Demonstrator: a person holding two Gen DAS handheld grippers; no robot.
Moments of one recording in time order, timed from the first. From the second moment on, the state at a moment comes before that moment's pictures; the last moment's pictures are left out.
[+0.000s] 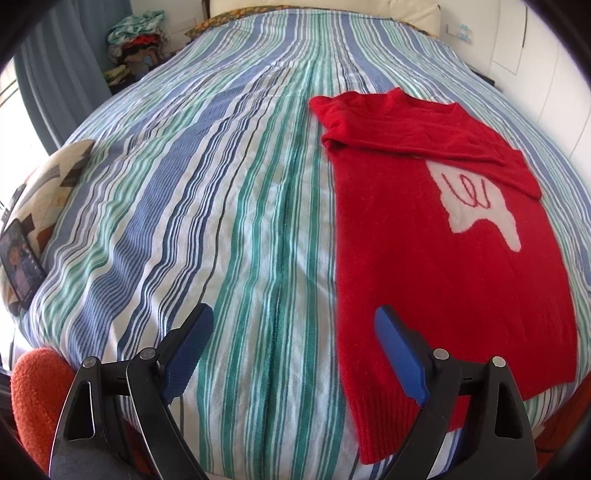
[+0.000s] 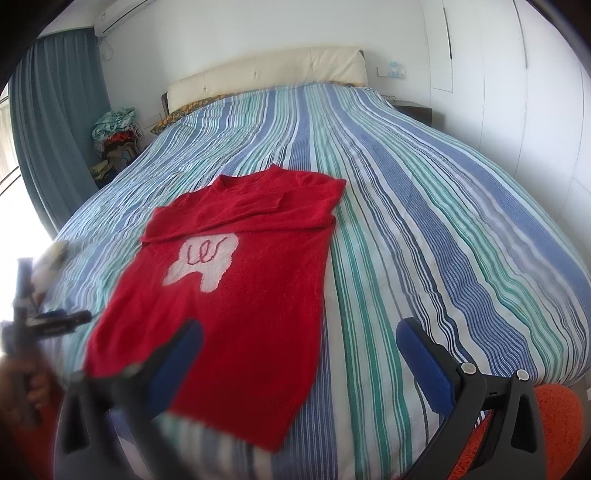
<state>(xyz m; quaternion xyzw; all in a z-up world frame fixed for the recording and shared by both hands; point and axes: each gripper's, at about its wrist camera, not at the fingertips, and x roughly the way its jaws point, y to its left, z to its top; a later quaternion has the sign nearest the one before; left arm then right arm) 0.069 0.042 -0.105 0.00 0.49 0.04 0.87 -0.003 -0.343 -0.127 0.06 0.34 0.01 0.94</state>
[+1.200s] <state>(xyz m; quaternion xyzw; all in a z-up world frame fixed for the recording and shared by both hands) 0.158 0.128 -0.099 -0.09 0.41 0.11 0.90 0.006 -0.336 -0.144 0.07 0.38 0.03 0.92</state>
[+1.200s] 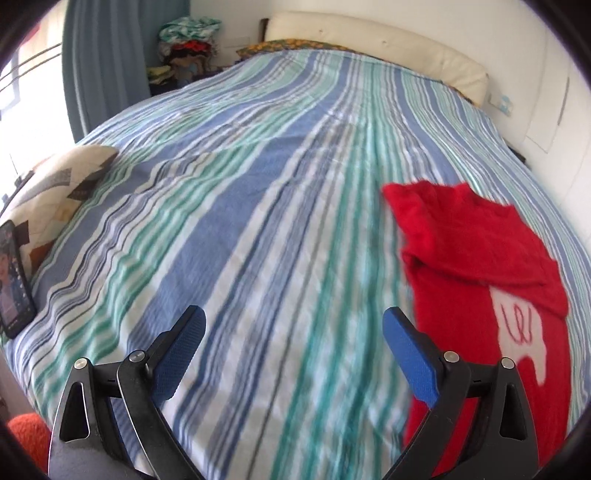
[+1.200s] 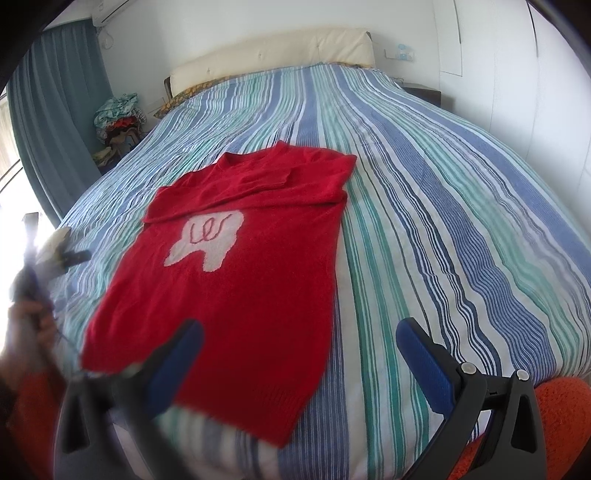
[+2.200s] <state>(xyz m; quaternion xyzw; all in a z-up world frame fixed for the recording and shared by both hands) 0.192 0.169 -0.180 -0.09 0.47 0.12 0.87 0.014 -0.340 -0.155 0.09 0.39 0.02 0.91</state>
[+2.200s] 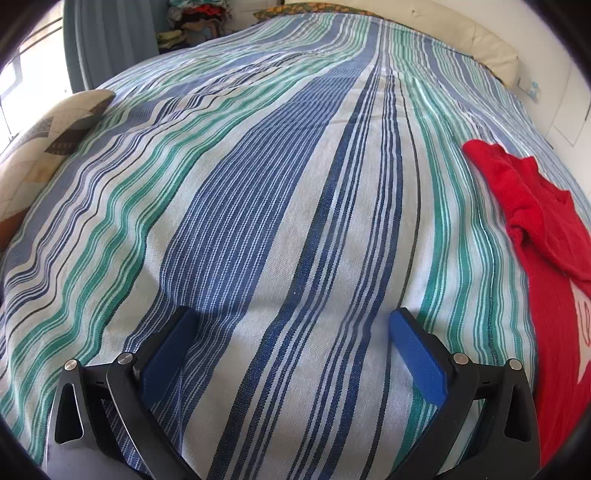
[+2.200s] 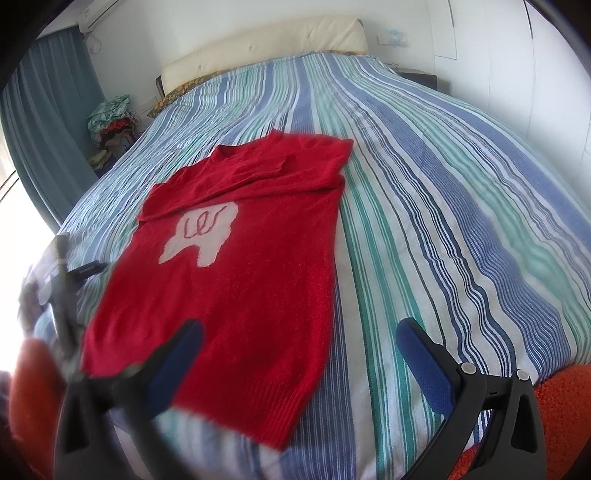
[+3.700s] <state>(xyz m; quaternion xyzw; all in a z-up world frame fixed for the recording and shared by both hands) 0.192 0.169 -0.181 -0.09 0.46 0.12 0.87 0.015 -0.347 -0.158 0.12 0.40 0.03 0.91</state>
